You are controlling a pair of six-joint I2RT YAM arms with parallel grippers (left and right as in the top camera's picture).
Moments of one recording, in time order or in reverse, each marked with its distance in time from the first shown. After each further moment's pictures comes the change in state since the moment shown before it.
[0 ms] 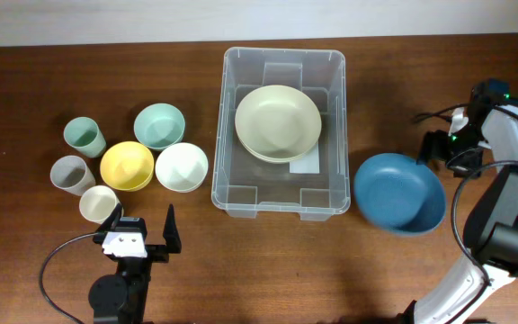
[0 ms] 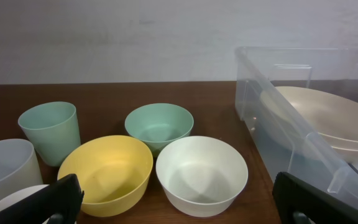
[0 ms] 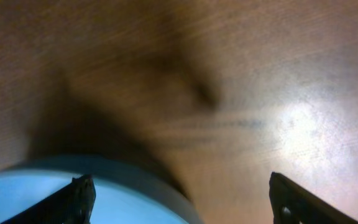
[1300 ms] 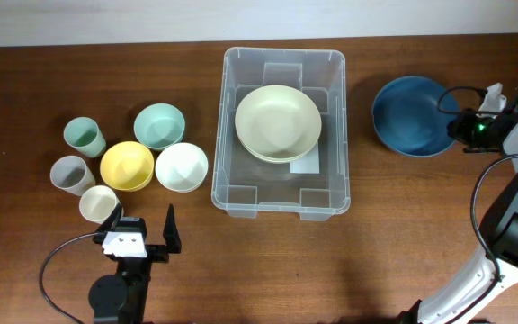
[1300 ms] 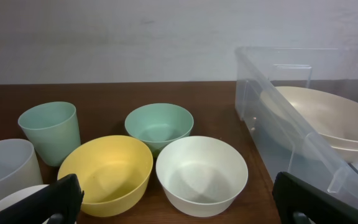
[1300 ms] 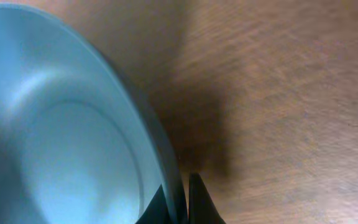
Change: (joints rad) left arm 0.000 0.000 0.000 0.000 0.000 0.000; right arm -0.150 0.072 -0.055 0.595 -0.403 -0.013
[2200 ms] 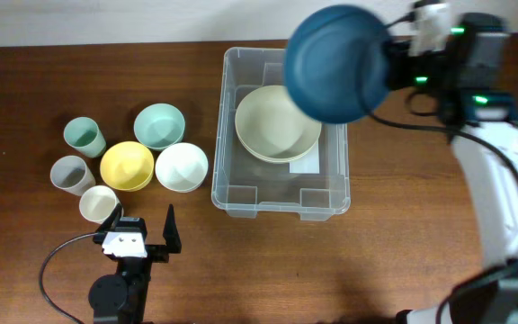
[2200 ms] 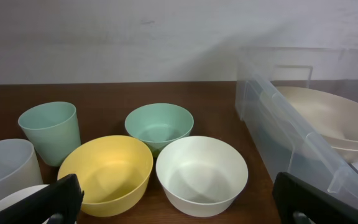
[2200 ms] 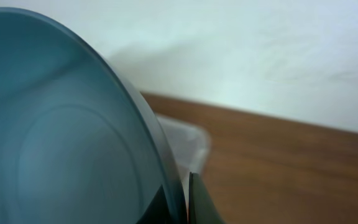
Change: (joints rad) left arm 0.000 0.000 0.000 0.000 0.000 0.000; right arm 0.511 -0.468 0.045 0.031 0.087 -0.066
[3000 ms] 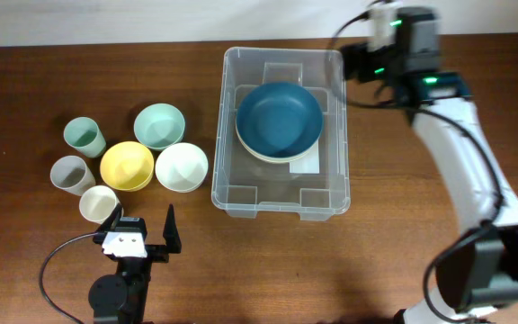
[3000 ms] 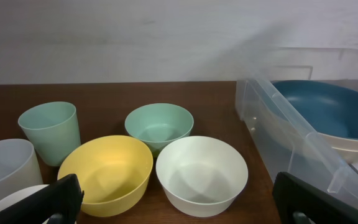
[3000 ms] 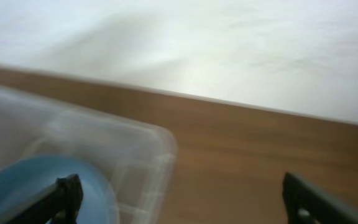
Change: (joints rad) left arm 0.000 0.000 0.000 0.000 0.000 0.000; right arm 0.091 0.140 0.108 -0.016 0.317 -0.005
